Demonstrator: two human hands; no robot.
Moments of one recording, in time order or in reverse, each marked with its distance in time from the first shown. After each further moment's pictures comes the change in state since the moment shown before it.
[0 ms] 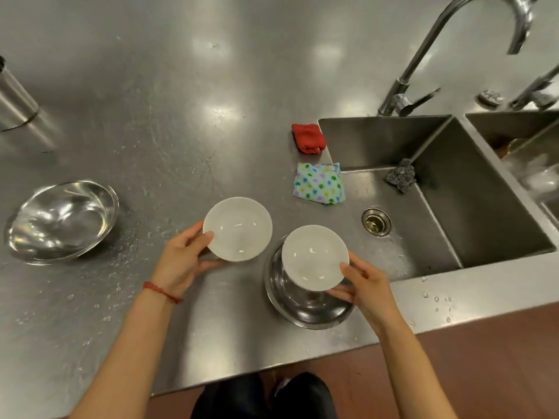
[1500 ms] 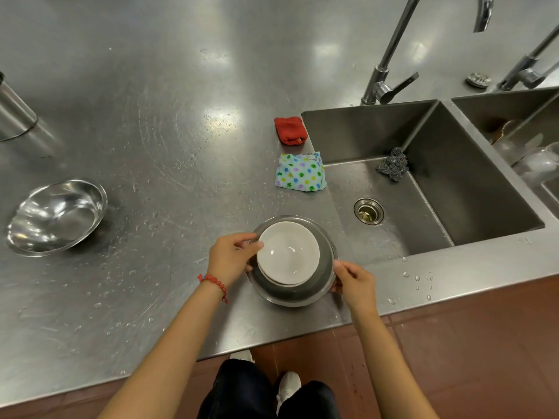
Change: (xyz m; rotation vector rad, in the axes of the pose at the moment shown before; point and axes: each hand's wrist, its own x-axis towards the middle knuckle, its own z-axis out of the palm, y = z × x) left_hand -0.016 -0.058 0.086 0.664 0.062 0.127; right_hand -0.009 0.034 -0.029 -0.059 0.287 -0.090
